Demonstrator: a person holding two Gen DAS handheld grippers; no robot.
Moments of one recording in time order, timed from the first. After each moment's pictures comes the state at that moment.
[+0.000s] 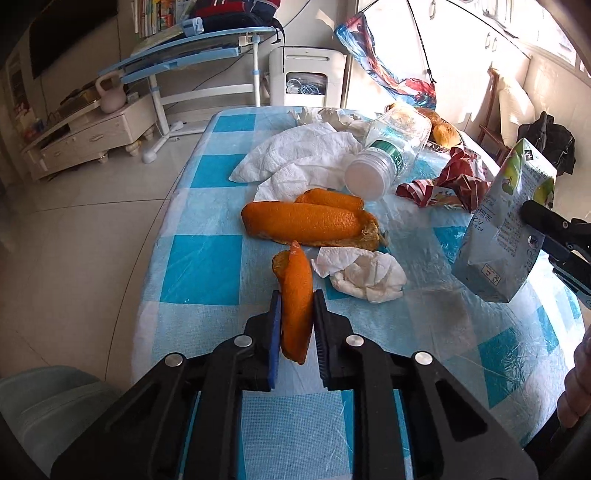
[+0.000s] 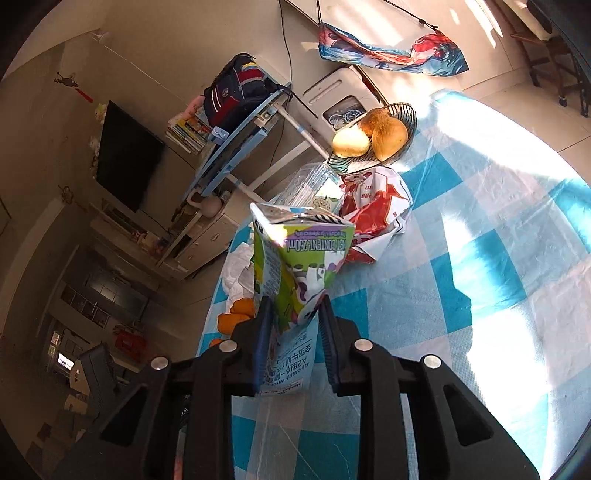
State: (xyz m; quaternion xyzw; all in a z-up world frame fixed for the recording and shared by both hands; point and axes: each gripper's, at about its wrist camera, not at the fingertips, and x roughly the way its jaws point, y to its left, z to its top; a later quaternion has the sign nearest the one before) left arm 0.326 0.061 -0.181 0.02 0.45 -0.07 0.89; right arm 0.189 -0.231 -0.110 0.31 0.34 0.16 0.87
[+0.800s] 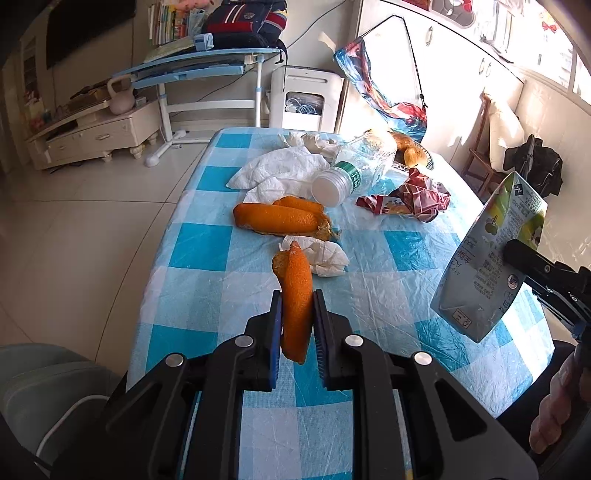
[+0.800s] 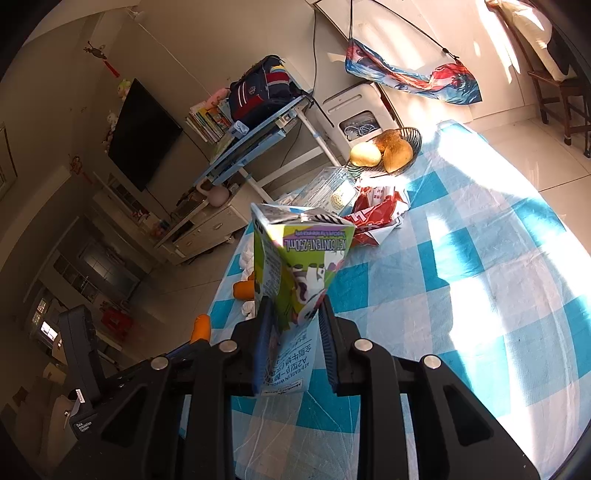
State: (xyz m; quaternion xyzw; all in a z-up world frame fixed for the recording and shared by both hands) left arm 0.263 0.052 -0.142 -0.01 0.42 -0.07 0.91; right arm 0.158 -0.220 -0.085 0.27 0.33 0.17 0.89
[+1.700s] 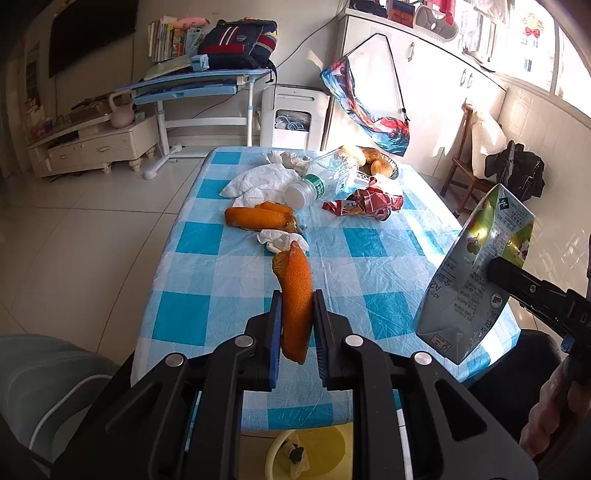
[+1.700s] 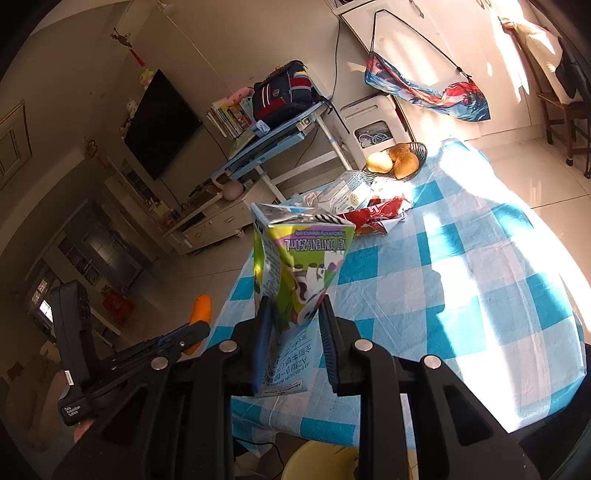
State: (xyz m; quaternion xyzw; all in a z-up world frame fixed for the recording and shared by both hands) left arm 0.190 0.041 -0.102 -0.02 0.39 -0.09 0.92; right arm 0.103 -0.217 -0.062 0.24 0.32 0.19 0.90
